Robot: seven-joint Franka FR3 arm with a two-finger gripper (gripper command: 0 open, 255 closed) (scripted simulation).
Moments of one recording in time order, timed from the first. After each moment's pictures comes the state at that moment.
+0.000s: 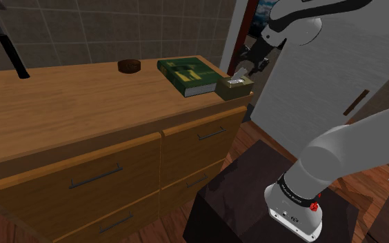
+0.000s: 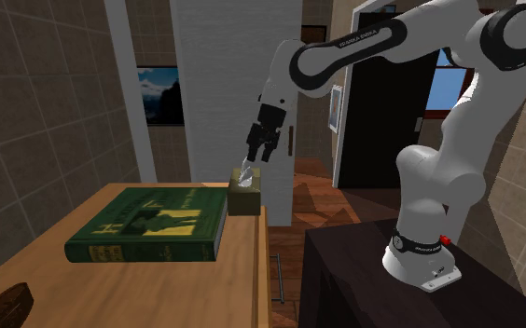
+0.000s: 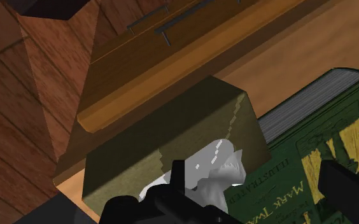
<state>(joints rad) -0.19 -0.42 -0.24 -2.41 0.24 2.23 0.14</state>
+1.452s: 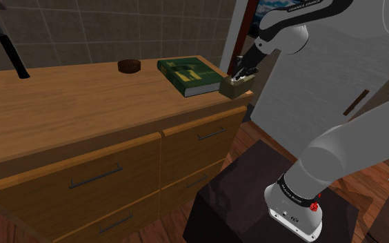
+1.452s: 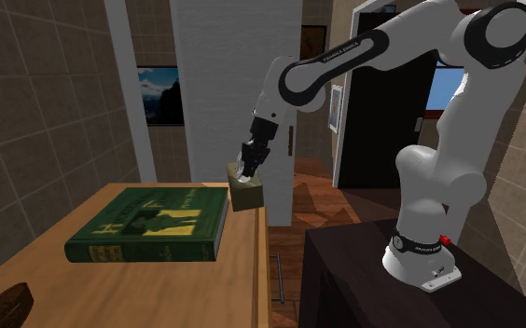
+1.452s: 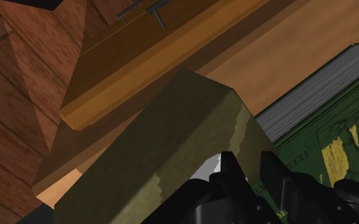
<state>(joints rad) -0.17 -0.32 -0.26 -2.43 0.31 2.37 0.11</state>
